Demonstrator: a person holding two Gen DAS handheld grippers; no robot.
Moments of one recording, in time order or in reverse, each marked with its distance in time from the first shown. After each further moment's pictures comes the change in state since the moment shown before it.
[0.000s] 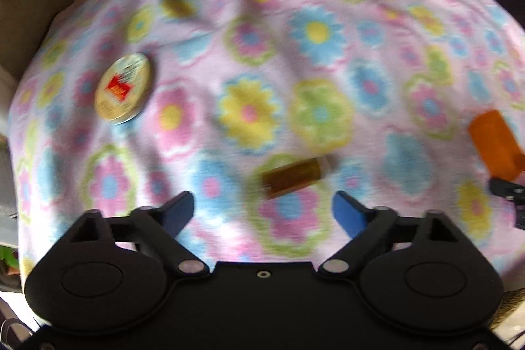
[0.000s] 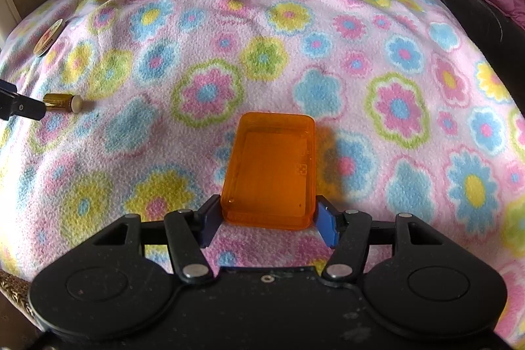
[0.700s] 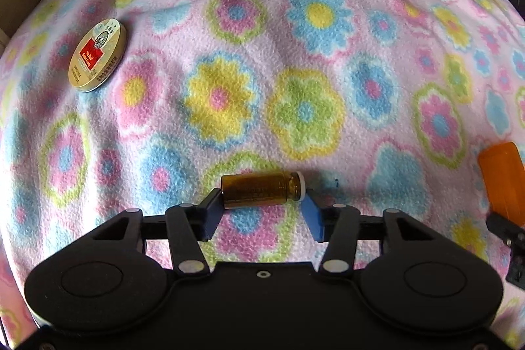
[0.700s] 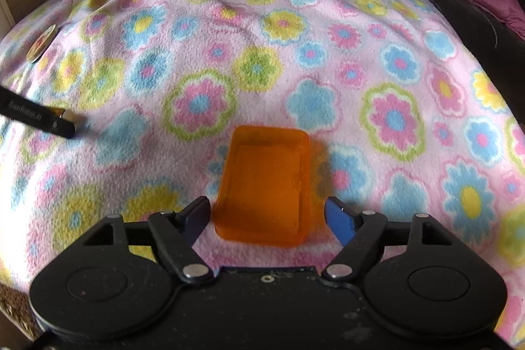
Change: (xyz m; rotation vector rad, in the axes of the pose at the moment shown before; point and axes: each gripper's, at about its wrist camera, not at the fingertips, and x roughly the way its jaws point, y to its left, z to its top) left arm 0.039 -0.022 0.011 -0.157 0.058 0.023; right arm 0.005 -0.002 0.009 0.004 -0.027 -0.021
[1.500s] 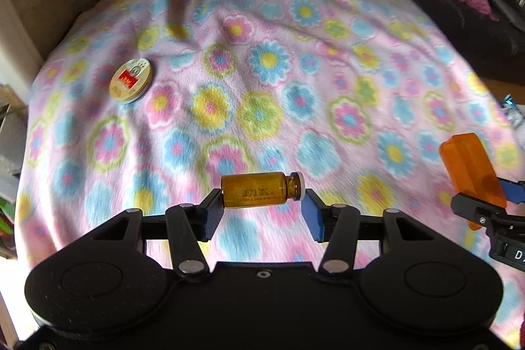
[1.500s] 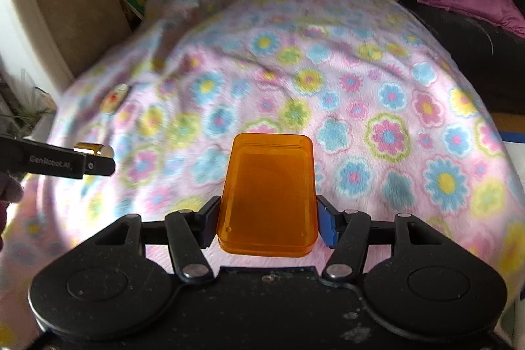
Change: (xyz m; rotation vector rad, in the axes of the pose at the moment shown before) left arm -0.150 -0.003 -0.078 0.020 -0.173 -0.097; right arm -0.136 0.009 -0.031 0.089 -0.156 0.145
